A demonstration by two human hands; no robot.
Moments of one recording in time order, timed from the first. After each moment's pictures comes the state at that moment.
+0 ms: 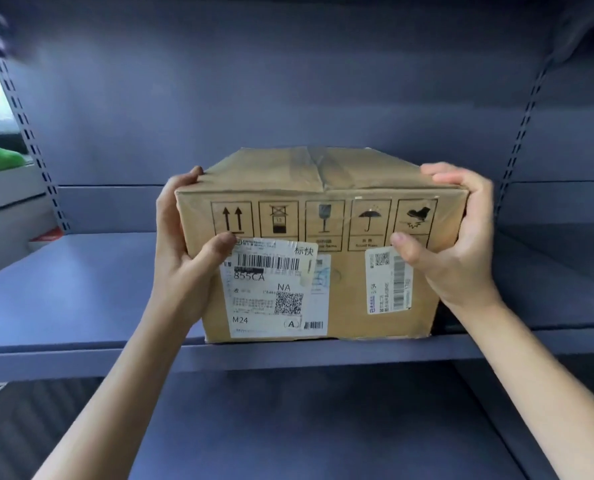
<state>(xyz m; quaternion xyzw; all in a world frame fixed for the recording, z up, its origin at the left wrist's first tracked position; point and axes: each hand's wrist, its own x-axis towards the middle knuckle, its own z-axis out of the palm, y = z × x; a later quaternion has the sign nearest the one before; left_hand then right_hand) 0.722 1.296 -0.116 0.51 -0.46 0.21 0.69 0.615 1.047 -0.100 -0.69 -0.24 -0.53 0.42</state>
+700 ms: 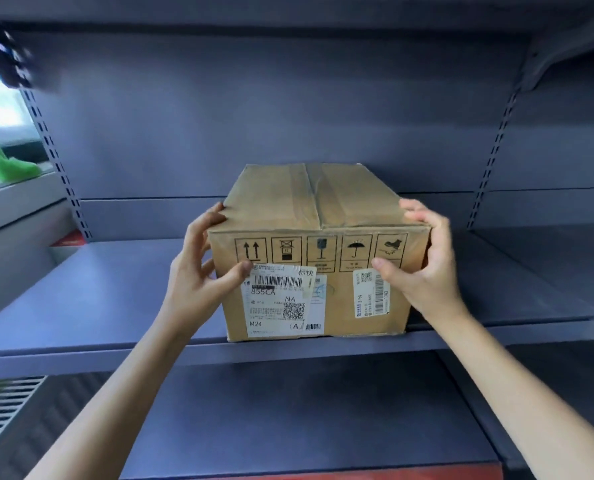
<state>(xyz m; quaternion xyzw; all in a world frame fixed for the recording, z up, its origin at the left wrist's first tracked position) 0.700 1.324 -0.089 0.64 -0.39 0.15 0.64 0.590 1.057 -0.090 -0.76 -0.11 -0.48 0.44</state>
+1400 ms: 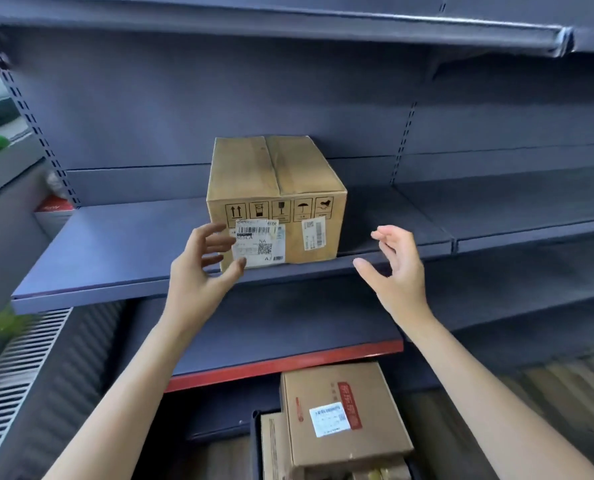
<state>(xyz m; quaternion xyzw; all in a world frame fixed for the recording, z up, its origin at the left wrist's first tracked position) 0.552 1.374 -0.049 0.73 -0.32 0.09 0.59 0.416 1.134 -0.065 -0.77 0.09 -0.40 0.48</state>
